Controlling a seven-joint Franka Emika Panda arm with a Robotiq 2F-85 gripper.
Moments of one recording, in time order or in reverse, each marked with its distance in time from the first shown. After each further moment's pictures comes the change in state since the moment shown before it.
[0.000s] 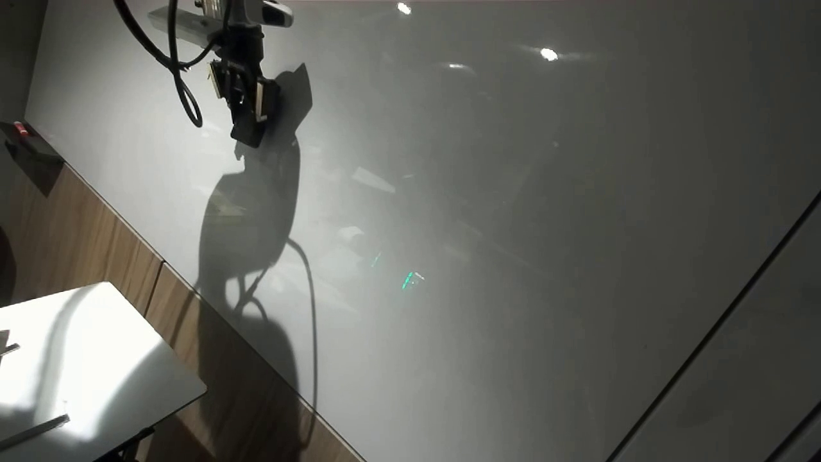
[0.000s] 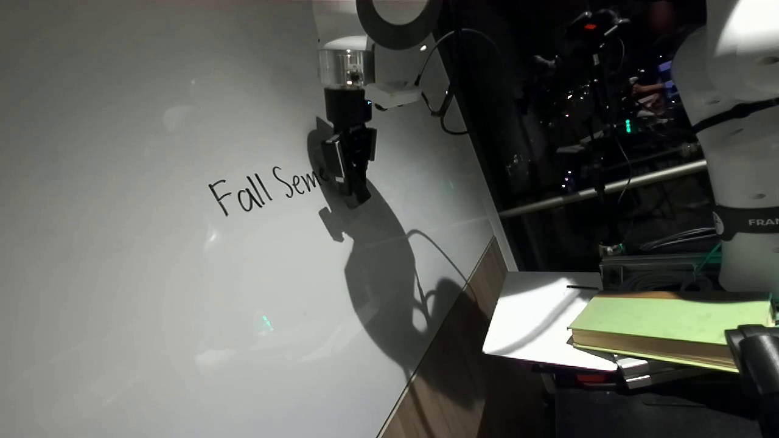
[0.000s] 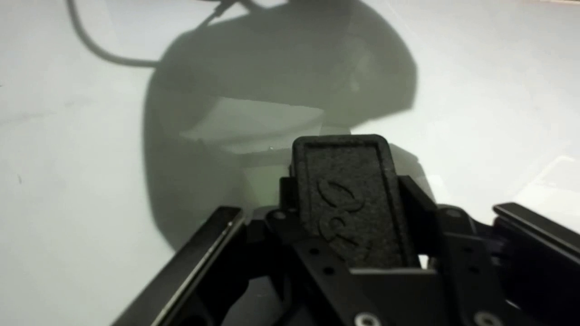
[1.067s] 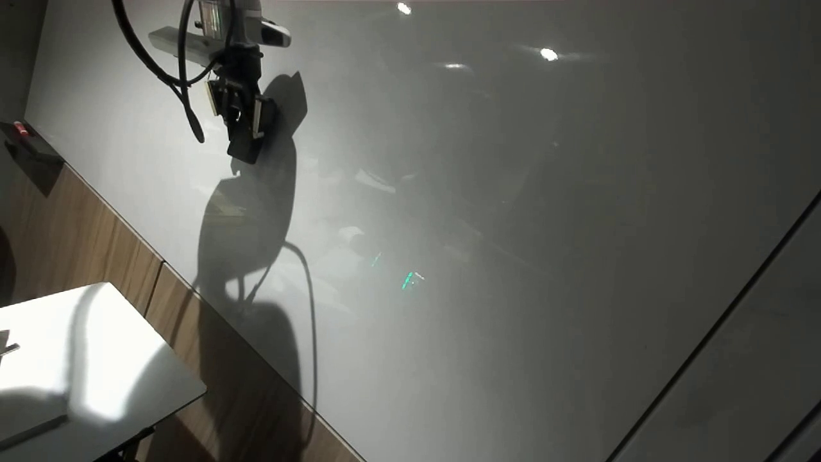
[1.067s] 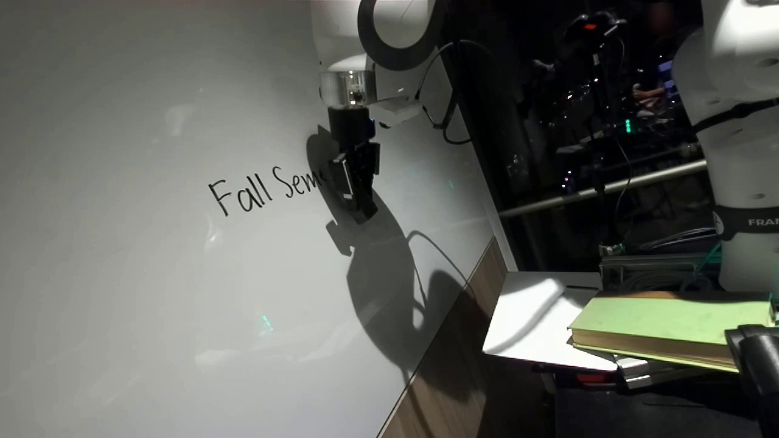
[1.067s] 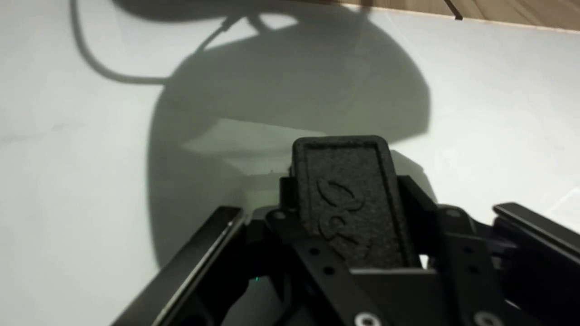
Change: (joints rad) arm -0.008 0.056 0.007 -0.006 -0.034 -0.001 0.001
